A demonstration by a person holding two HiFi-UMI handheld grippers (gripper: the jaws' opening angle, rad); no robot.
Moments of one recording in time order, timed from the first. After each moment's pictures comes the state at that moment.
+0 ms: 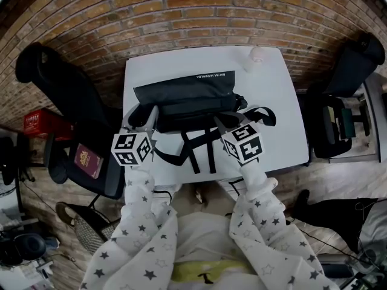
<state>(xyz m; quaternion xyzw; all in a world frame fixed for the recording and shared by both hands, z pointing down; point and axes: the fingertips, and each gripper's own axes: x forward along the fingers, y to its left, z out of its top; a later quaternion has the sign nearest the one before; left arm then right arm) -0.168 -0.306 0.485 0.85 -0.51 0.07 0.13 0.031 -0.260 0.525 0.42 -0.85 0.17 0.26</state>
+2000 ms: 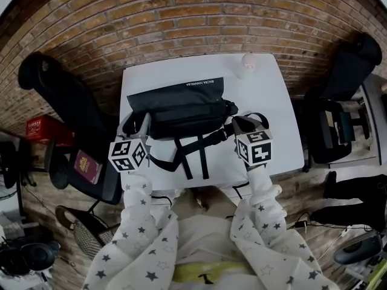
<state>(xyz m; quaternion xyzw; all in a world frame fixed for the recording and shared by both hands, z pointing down) -0.196 -0.312 0.491 0.83 -0.54 0.07 0.12 0.106 -0.267 0.523 0.53 -0.79 0.19 0.24</state>
